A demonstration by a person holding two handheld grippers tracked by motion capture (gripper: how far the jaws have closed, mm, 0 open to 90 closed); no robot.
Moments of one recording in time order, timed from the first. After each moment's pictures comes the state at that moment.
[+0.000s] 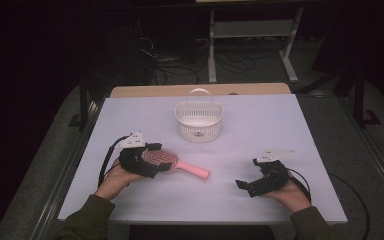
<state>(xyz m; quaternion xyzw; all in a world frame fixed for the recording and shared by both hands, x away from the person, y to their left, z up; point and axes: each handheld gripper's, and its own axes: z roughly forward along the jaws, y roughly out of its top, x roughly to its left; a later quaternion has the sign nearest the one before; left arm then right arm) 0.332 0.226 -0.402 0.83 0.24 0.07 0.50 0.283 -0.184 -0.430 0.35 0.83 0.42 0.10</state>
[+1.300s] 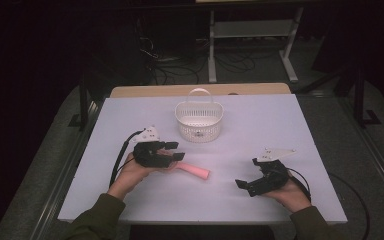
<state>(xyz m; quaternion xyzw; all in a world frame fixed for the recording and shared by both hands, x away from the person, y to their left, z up) 0.346 0.189 -0.401 0.83 0.25 0.07 0.50 0.284 -0.184 -0.430 0.36 0.83 0.42 0.09</state>
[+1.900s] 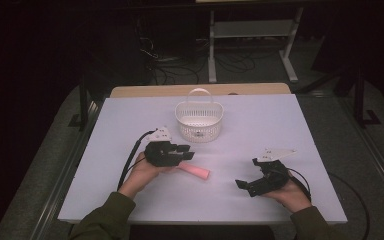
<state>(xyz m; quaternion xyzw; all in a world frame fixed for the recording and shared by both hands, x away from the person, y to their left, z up) 0.349 0.161 -0.407 0.83 0.24 0.05 0.50 0.283 -0.185 -0.430 0.35 0.83 0.43 0.09</state>
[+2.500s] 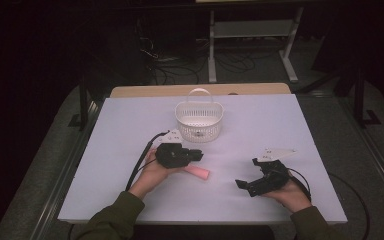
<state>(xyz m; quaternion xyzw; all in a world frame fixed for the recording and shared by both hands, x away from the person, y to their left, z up) 0.349 0.133 -0.415 0.84 0.22 0.03 0.49 0.283 -0.185 -0.429 0.35 0.83 0.43 0.09</state>
